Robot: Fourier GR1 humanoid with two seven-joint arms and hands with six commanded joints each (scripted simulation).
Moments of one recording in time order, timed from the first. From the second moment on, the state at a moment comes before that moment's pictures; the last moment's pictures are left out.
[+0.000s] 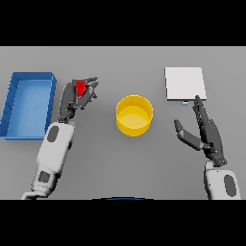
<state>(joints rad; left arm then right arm) -0.53 -0.01 0.06 -0.97 -0.17 0.14 -0.20 0.05 -0.11 0.04 -1.64 0.10 0.04 -0.06</state>
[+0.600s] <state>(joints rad) -0.56 0.08 -0.11 -1.14 -0.33 0.13 0.01 0.06 -0.11 0.05 -1.64 0.12 0.04 -0.08</state>
